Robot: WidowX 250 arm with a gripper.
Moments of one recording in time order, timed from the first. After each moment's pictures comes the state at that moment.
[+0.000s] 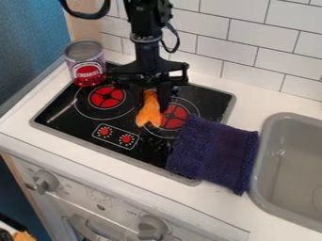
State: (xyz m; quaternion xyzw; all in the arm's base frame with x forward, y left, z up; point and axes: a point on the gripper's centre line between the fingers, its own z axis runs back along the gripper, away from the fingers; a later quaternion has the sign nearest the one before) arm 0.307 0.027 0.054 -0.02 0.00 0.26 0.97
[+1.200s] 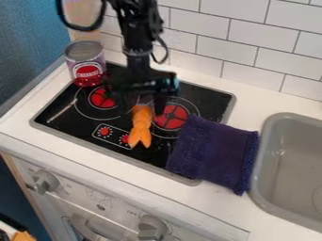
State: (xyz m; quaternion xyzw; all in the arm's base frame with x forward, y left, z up) arm 0.307 0.046 0.042 0.00 -0.01 0.32 0.95
